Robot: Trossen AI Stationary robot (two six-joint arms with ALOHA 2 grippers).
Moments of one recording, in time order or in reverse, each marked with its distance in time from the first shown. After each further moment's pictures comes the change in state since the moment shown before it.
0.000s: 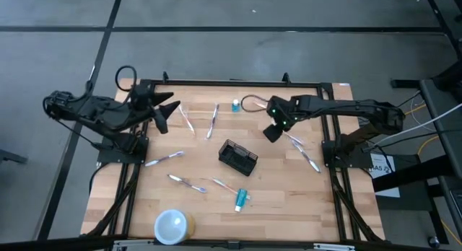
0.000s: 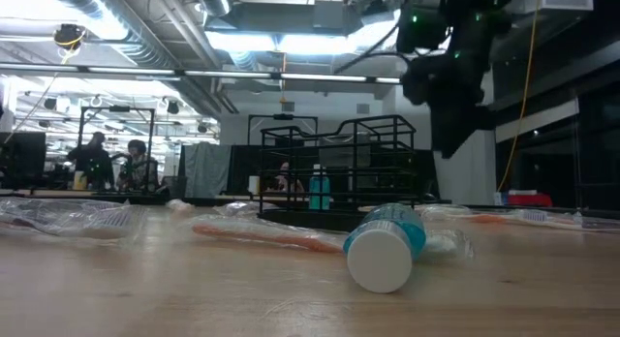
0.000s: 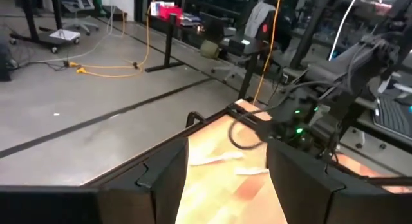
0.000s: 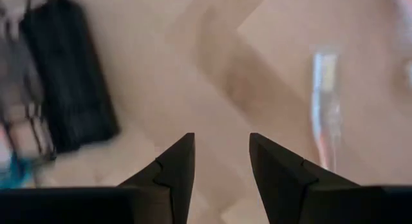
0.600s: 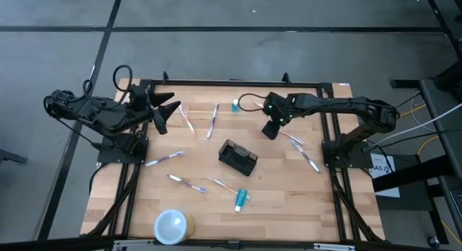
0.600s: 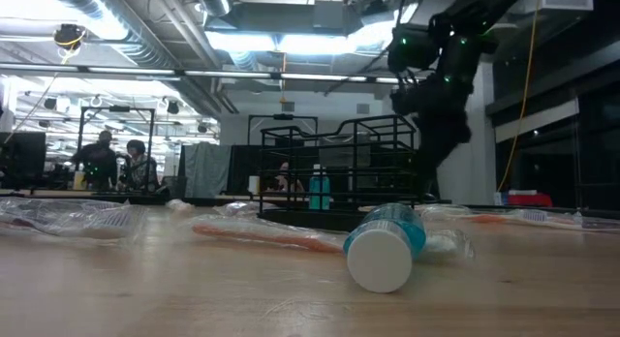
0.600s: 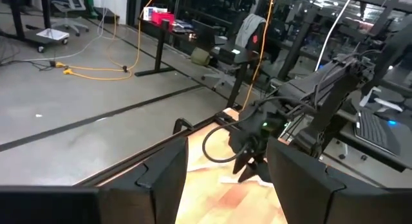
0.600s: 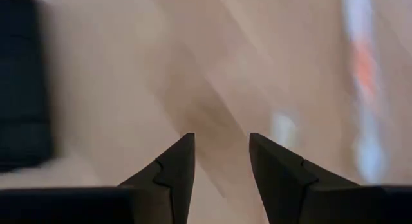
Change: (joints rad) left arm -0.022 0.002 0.000 0.070 -0.005 0.000; right arm -0.047 0.073 -0.010 0.134 0.064 -0.286
